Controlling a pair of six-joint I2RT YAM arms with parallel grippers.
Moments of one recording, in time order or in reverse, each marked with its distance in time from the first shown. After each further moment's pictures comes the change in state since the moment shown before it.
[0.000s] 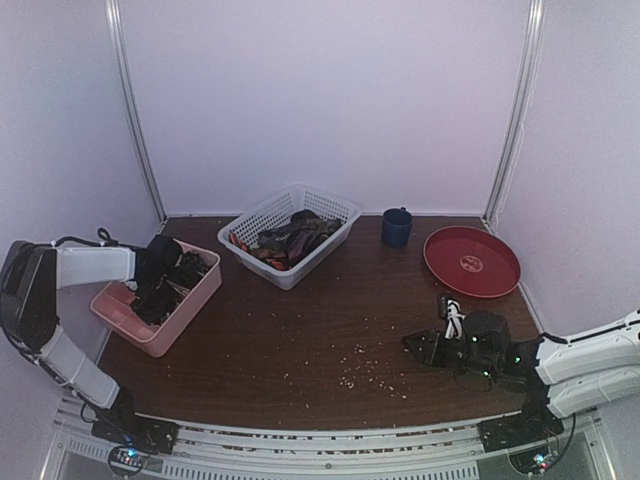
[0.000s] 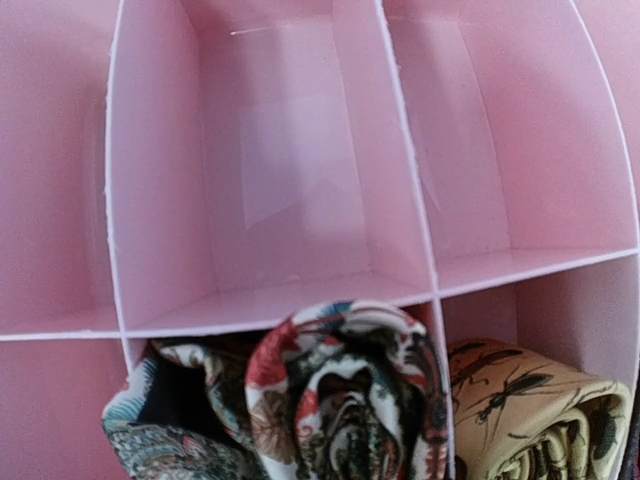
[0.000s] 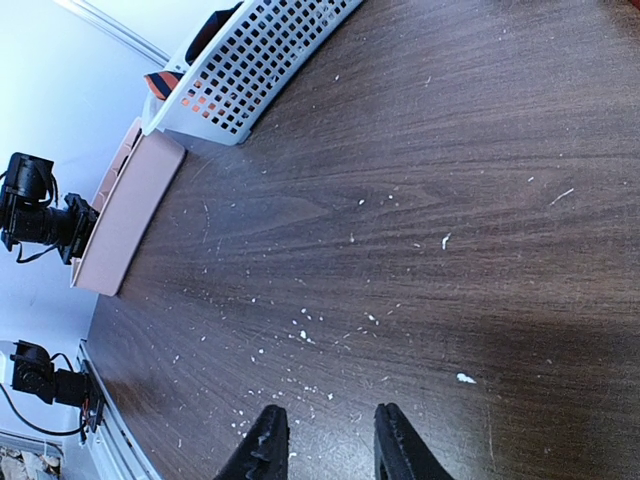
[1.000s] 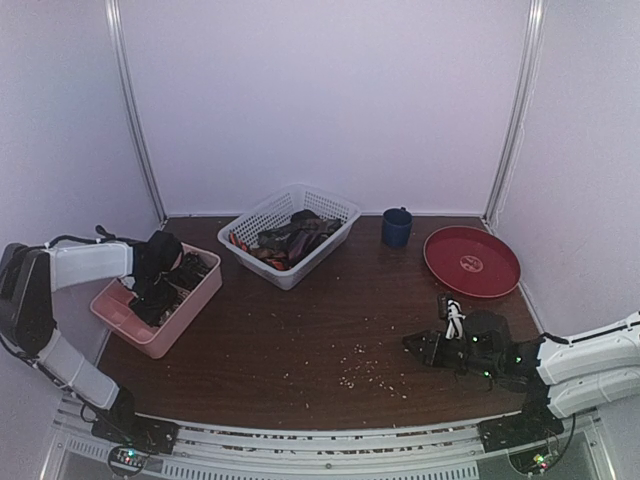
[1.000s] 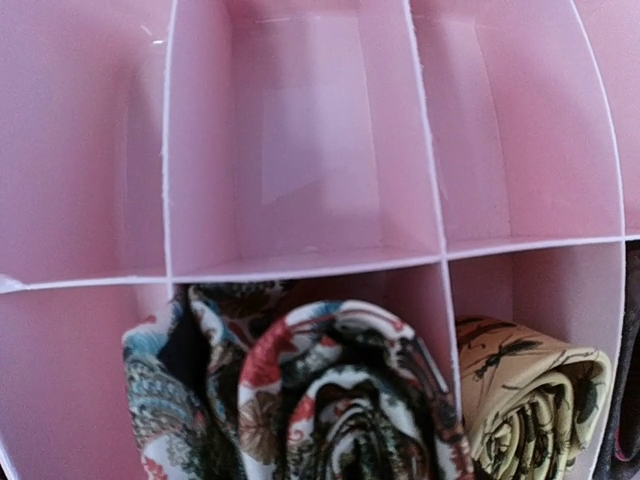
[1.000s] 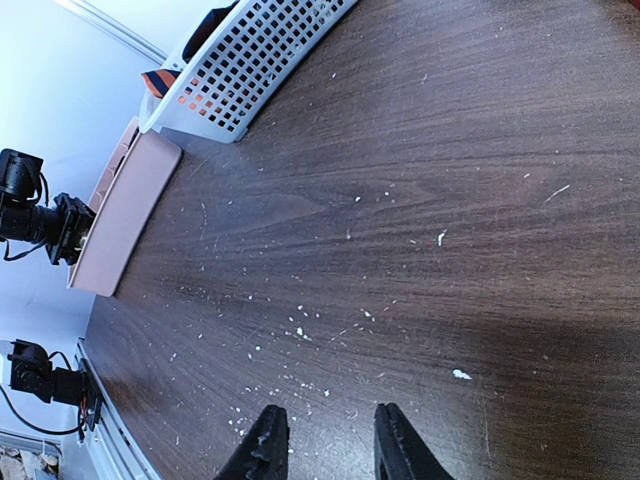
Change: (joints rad) left arm -0.016 -0.028 0.043 -0.114 0.011 -0.057; right arm 0.000 -0.014 0.000 -0.019 0.001 -0.001
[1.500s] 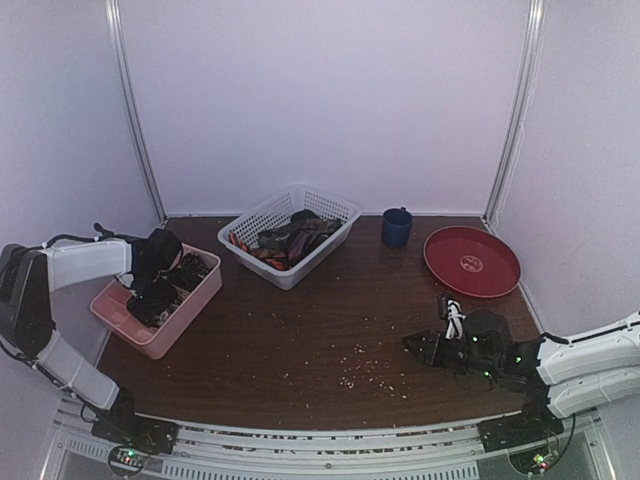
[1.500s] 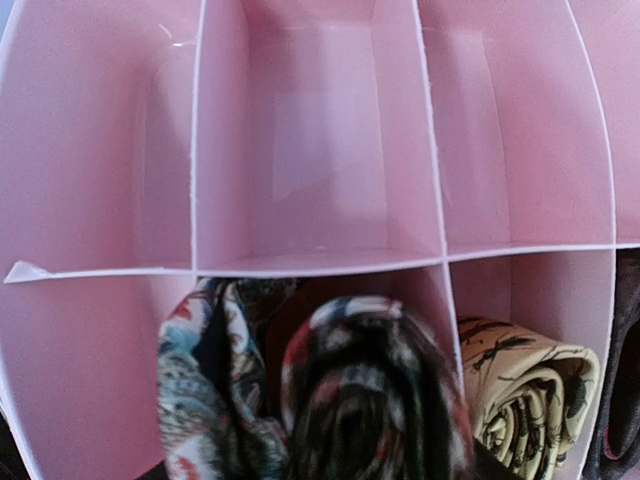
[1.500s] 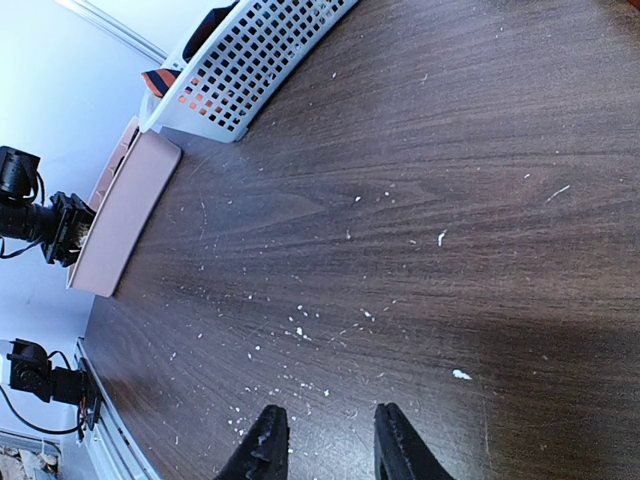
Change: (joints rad) left arm -0.004 -0.010 0.021 -0.050 0.003 -0.029; right arm 0.000 0.000 0.000 0.000 0.000 -0.002
